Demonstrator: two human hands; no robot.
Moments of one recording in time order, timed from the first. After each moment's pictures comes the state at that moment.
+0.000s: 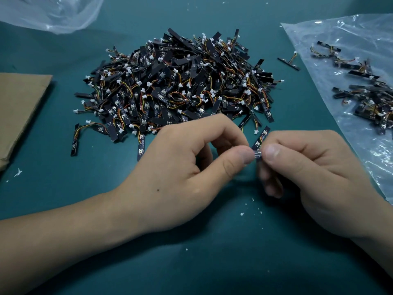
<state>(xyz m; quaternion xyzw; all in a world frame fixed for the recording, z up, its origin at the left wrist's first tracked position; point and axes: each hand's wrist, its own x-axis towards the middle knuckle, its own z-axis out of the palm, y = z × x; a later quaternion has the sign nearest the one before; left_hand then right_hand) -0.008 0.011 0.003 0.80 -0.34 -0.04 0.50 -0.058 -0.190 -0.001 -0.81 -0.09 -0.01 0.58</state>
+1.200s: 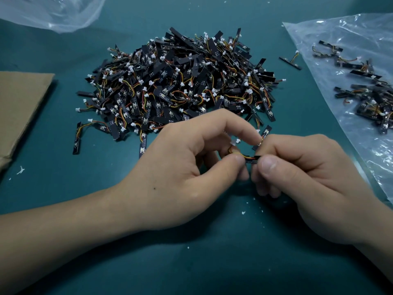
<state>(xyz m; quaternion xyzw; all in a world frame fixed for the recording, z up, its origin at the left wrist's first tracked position) -0.008 0.012 0.004 0.75 -0.34 -0.10 0.56 -0.061 -0.186 0.004 -0.85 -0.16 -0.03 0.51</state>
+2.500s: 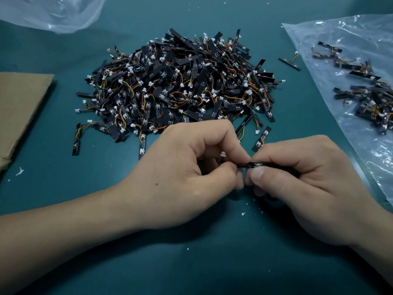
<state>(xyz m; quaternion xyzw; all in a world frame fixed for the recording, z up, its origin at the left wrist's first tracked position) -0.009 0.010 0.004 0.75 -0.30 -0.15 0.57 -0.060 -0.187 0.003 -0.87 -0.18 -0.04 0.45</state>
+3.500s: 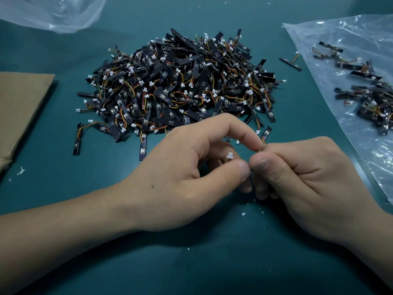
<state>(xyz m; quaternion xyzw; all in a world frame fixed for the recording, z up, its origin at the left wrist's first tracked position) -0.006 0.013 0.003 0.72 -0.35 -0.17 0.57 -0.057 -0.182 -0.001 -0.88 -0.18 -0.09 0.43</state>
